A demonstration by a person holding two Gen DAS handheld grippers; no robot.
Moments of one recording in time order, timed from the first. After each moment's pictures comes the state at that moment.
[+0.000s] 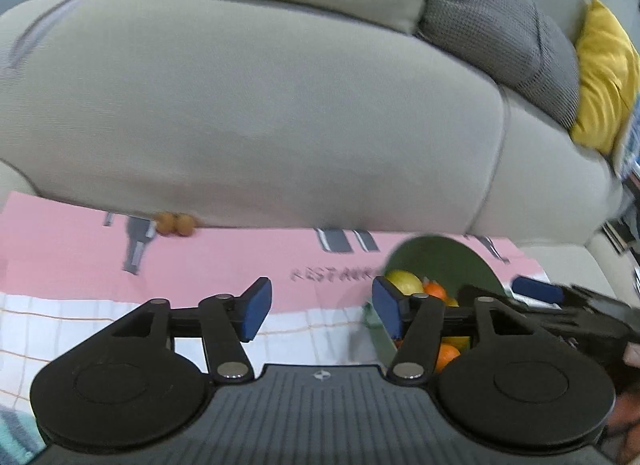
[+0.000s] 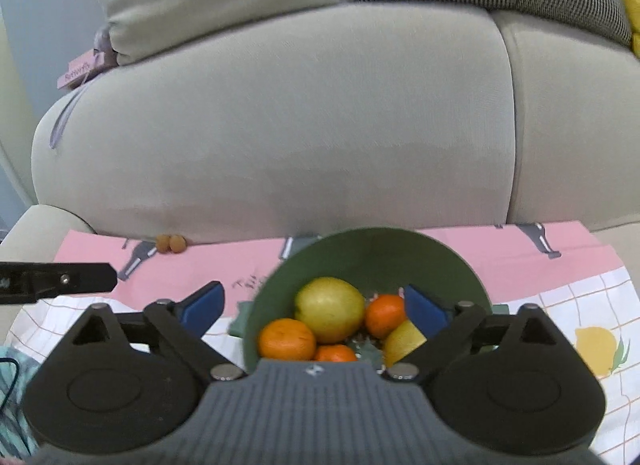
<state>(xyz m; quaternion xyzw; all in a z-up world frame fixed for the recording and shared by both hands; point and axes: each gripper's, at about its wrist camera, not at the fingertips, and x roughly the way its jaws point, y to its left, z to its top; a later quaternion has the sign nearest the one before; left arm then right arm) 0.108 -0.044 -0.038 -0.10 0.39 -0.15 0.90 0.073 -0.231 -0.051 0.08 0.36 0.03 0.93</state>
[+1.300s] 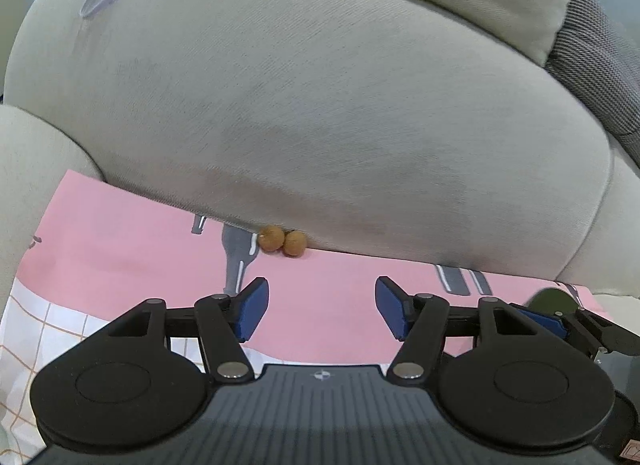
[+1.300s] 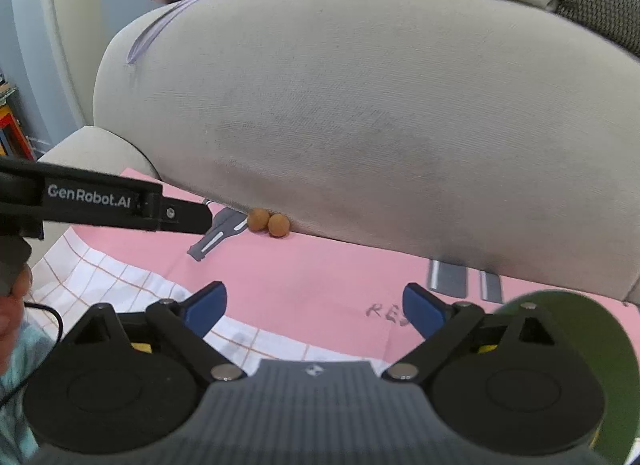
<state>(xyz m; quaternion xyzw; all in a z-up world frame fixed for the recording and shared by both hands) 0.177 0.037 -0.084 -0.13 0.41 -0.07 0.90 0.144 -0.107 -0.085 -0.02 0.38 0.15 0.91</state>
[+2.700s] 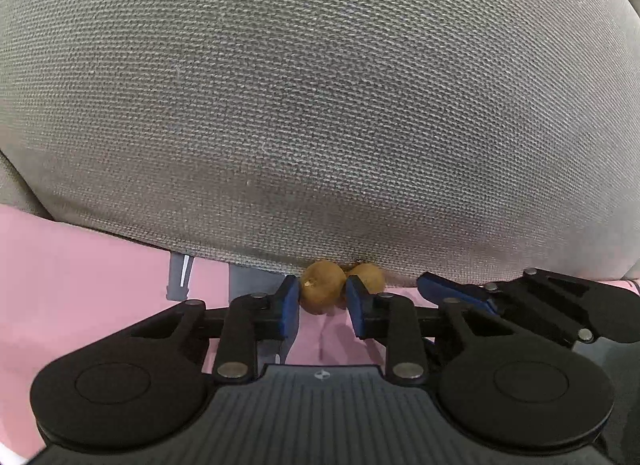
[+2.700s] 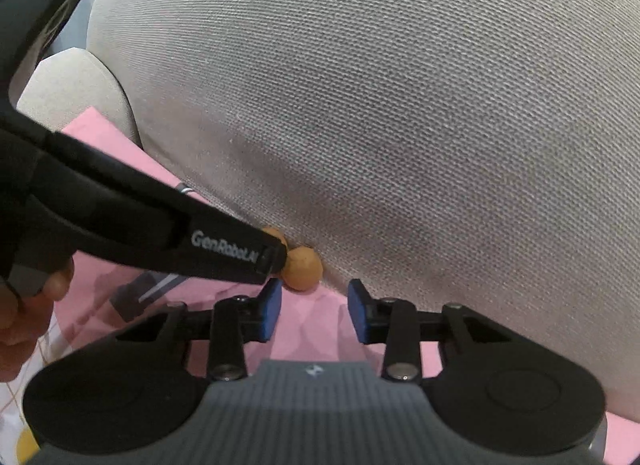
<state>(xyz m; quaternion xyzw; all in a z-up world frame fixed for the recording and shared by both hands) 0.306 0.050 -0.191 -0.11 0.46 -0.09 0.87 0.279 -0.022 -0.184 -0.13 0.38 0.21 0.89</state>
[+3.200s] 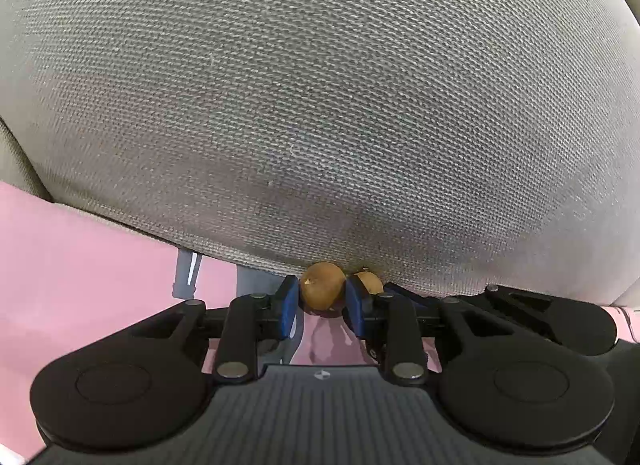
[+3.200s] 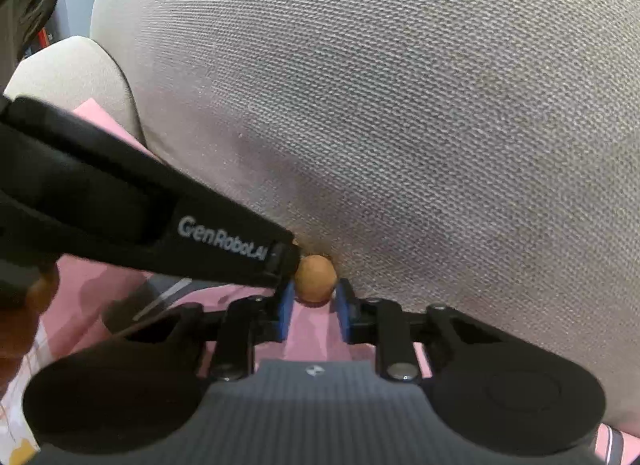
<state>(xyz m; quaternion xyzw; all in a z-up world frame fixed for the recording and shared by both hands) 0.295 0.080 -0.195 -0.15 0.46 -0.08 0.87 0.293 0.000 -0.206 -0.14 0.39 0.23 0.88</state>
